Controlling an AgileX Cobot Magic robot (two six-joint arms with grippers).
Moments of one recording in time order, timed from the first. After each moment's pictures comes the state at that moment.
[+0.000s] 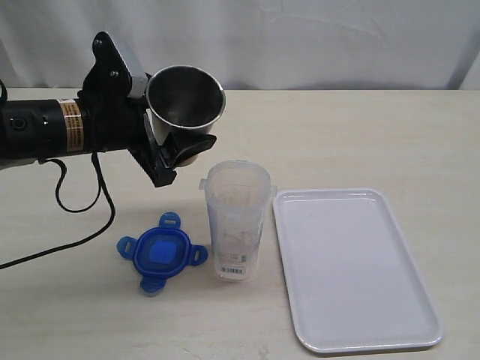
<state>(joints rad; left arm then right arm) -0.17 1.69 -0.83 1.08 -0.71 -0.46 -0.04 0.00 0.00 0.01 -0.31 0.09</state>
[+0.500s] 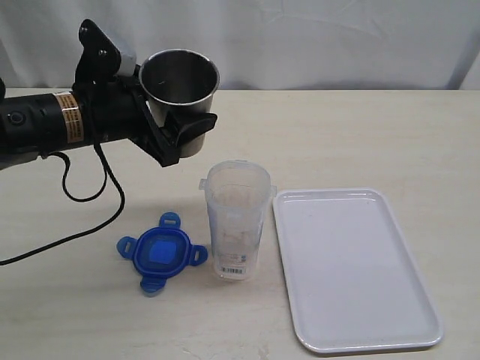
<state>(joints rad) -0.17 1.69 -0.83 0.95 -0.74 -0.53 -0.04 0.00 0.00 0.01 -0.31 0.09</state>
